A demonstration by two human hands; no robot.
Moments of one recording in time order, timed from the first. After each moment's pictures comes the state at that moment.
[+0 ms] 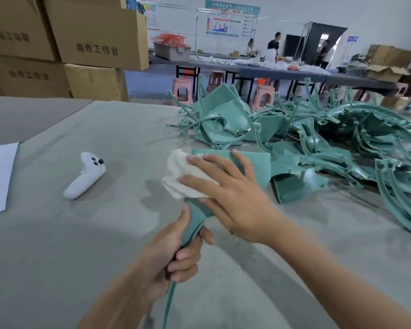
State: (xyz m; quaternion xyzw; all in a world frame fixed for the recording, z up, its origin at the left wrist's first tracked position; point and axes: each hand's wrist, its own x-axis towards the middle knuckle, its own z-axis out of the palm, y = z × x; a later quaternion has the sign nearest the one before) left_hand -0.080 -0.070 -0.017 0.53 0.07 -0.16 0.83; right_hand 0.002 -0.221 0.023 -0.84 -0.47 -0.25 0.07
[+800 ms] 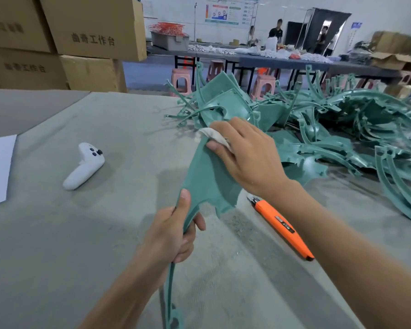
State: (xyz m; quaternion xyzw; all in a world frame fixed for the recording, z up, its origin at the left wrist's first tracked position) left_hand -0.078 -0.078 -0.023 0.65 0.07 -0.01 0.76; right_hand 0.027 -0.219 0.051 -0.81 -0.39 -0.40 0.18
